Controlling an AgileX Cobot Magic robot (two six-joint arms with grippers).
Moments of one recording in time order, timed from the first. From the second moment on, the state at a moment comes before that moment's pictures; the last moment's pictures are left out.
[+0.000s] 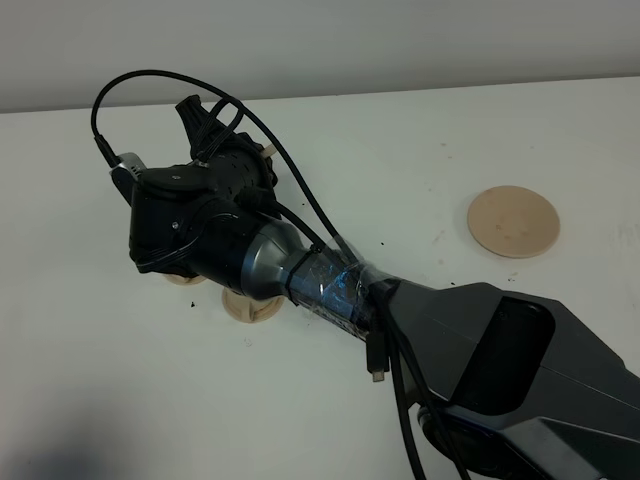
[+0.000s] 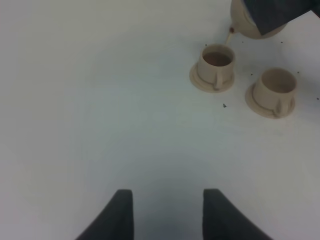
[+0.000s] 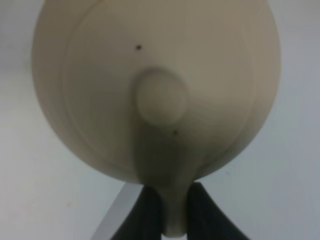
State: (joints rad) left arm -0.02 0.01 -0.50 0.00 1.04 0.00; right arm 1.11 2.61 -2.45 -0.97 1.17 -0.77
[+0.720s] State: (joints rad) left arm -0.02 0.01 -0.50 0.00 1.04 0.00; right arm 1.07 2.61 -2.45 -0.83 1.17 -0.73
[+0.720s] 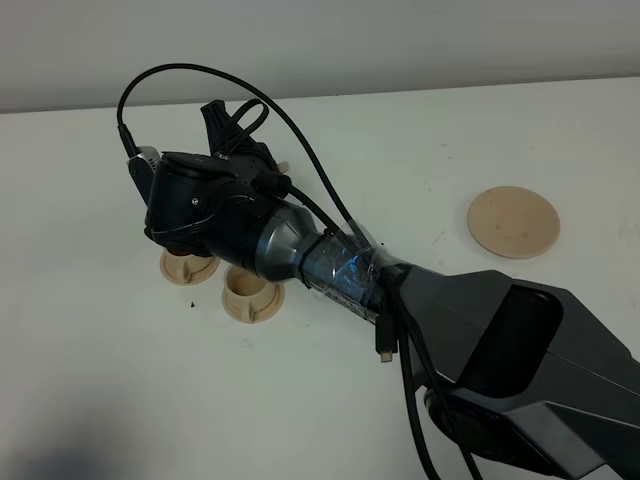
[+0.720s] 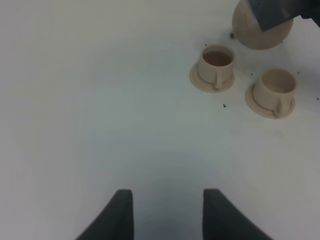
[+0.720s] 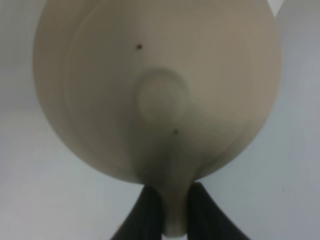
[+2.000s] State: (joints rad) left arm -0.02 0.01 -0.50 0.00 1.04 0.00; right arm 0.83 2.61 -2.60 -0.18 1.24 -0.49
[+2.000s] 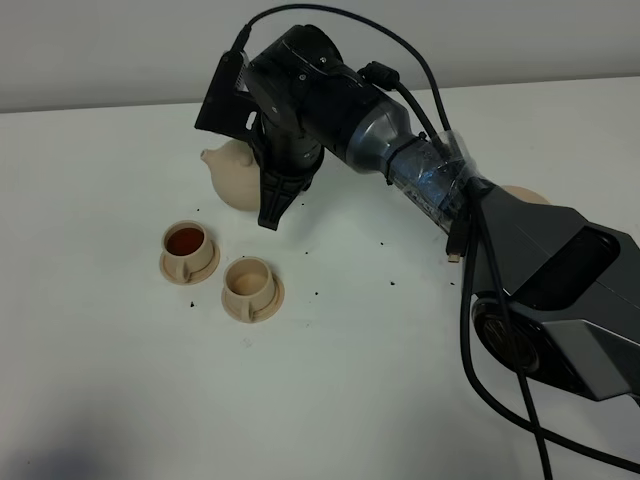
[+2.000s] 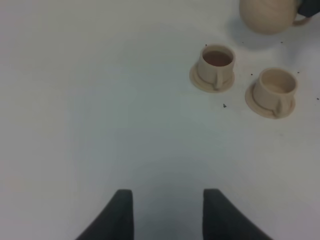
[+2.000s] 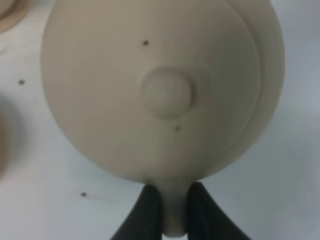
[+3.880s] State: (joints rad) left arm -0.02 0.01 -0.50 0.00 1.04 0.00; right arm 0.79 2.49 -2.37 -0.12 1.23 -0.47
